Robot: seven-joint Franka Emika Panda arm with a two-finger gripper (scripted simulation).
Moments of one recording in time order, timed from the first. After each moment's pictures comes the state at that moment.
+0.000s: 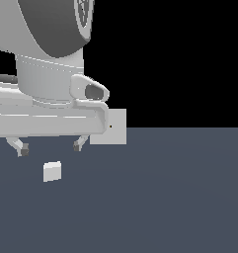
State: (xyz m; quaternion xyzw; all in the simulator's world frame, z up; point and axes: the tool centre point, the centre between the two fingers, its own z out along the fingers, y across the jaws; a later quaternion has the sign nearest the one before) arm -0.048 0.131 0.057 -0.94 -0.23 -0.24 0.06
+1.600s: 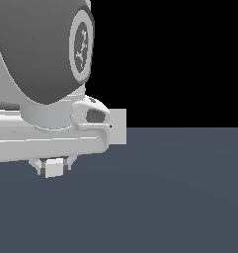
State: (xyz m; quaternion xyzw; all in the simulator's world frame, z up) arm -0.046 0.127 0.019 -0.94 -0.22 -0.24 0.06
